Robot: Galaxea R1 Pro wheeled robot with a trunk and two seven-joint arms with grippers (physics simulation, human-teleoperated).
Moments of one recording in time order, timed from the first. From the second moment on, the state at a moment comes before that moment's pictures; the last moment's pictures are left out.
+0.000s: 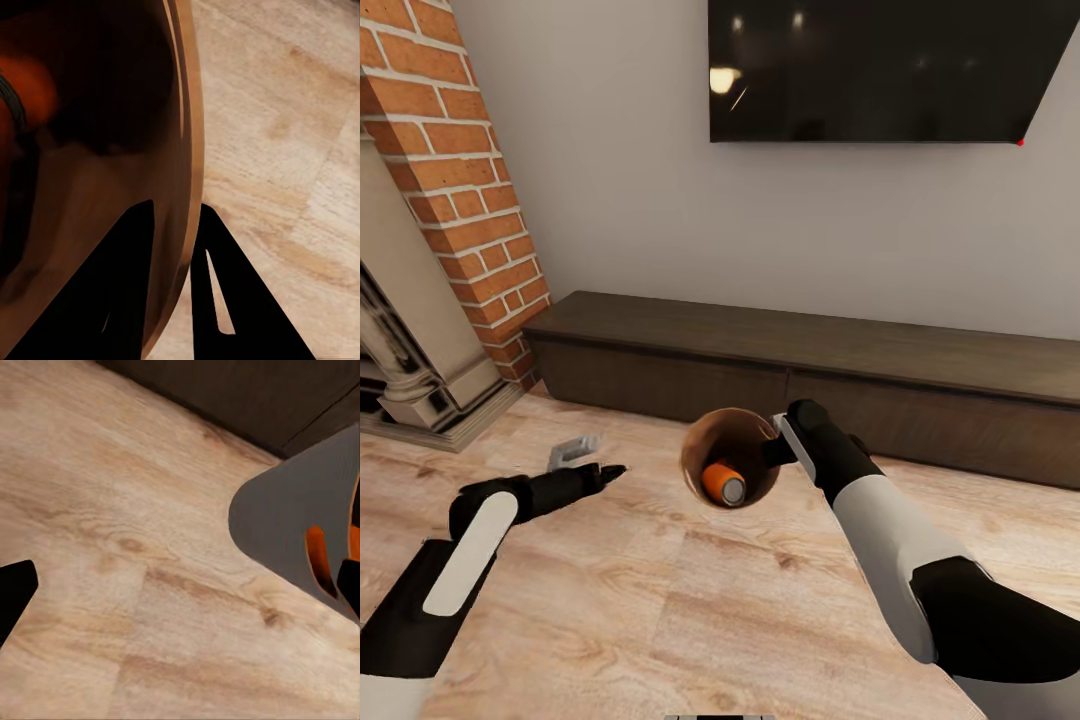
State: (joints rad) left arm -0.51 0.26 -0.13 -1.53 0.91 0.90 0.30; right arm -1.08 0.15 0.18 -0.62 0.00 1.05 -0.02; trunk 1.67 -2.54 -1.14
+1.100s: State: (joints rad) left arm -0.29 0.26 -0.13 -1.20 0.50 0.31 0.06; right arm -0.64 -0.03 0.18 -1.10 0.03 1.02 0.03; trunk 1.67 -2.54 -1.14
